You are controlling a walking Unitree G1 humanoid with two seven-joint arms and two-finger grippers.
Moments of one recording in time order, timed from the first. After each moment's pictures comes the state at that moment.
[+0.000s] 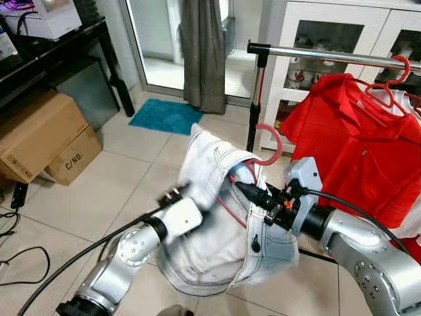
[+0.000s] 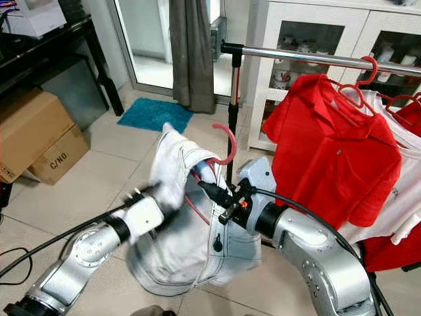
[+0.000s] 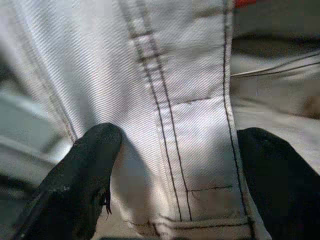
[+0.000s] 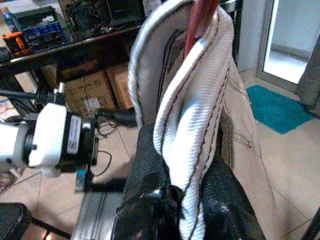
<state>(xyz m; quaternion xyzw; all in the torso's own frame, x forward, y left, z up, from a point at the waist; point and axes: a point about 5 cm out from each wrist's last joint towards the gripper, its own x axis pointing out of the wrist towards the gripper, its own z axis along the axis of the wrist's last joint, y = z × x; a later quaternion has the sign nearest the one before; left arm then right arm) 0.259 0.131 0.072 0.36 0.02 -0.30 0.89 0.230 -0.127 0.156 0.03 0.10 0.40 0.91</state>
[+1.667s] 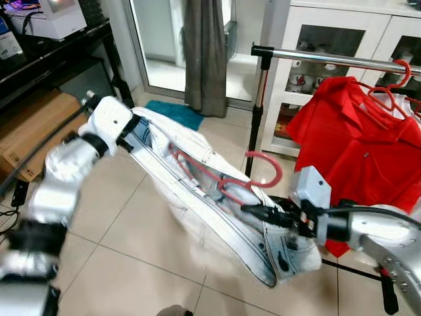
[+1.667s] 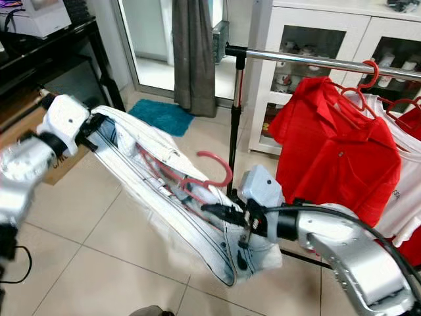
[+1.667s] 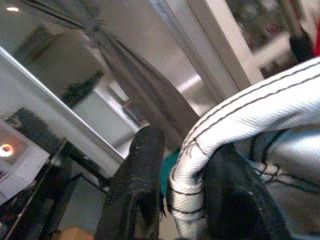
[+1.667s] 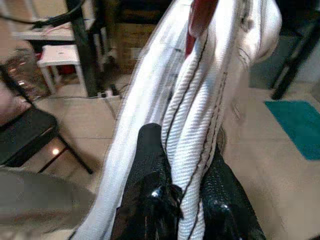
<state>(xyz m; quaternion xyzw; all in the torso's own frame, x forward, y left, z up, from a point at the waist) 0.347 0.229 0.192 0.33 -0.03 -0.18 0.93 0.218 -0.148 0.172 -0.11 0.11 0.55 0.82</state>
